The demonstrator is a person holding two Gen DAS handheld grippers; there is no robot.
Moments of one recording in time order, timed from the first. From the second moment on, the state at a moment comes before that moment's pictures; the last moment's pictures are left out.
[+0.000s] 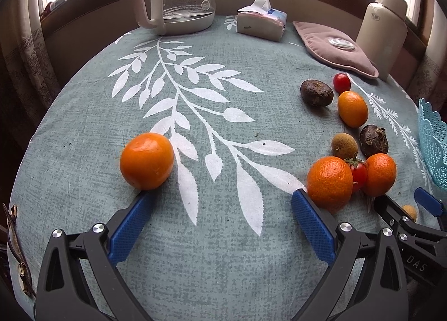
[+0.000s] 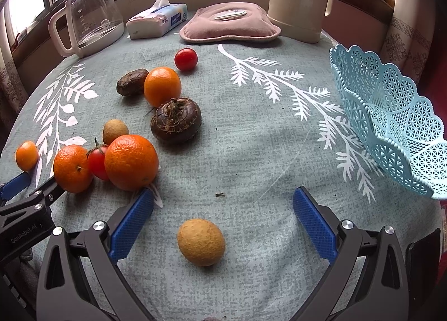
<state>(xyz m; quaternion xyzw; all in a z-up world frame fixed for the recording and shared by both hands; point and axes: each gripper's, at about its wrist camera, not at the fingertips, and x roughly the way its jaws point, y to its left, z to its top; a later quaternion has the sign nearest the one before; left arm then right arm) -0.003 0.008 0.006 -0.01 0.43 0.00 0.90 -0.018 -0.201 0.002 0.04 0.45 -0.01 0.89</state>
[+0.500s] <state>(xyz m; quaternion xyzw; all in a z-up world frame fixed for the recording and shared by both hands) -0.022 0.021 0.029 -0.04 0.38 -0.02 0.92 -0.040 -0.199 0.031 0.05 0.39 0.00 0.92</state>
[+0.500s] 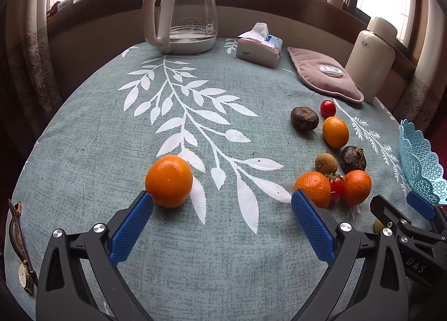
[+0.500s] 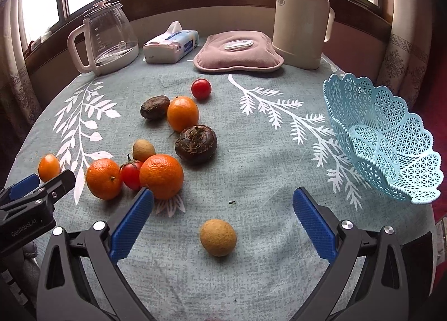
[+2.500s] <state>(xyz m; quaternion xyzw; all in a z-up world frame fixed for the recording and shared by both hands) 0.005 0.071 0.019 -0.09 0.42 -0.03 0.90 -0.063 -0.207 0.041 0.10 0.39 0.07 0.91</state>
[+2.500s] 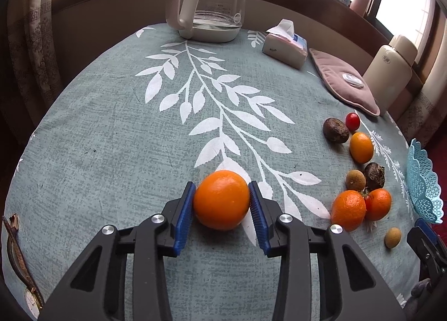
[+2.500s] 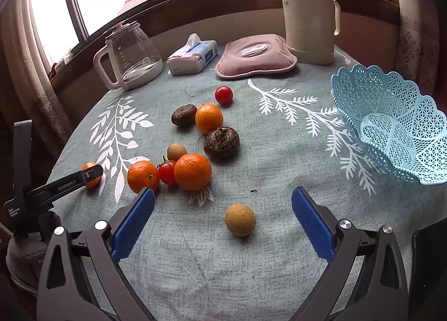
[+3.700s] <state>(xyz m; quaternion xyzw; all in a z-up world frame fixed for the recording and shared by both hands) 0.006 0.072 0.018 -0.09 0.42 -0.03 0.90 -0.056 -0.205 0.014 0.08 0.44 0.05 0.89</state>
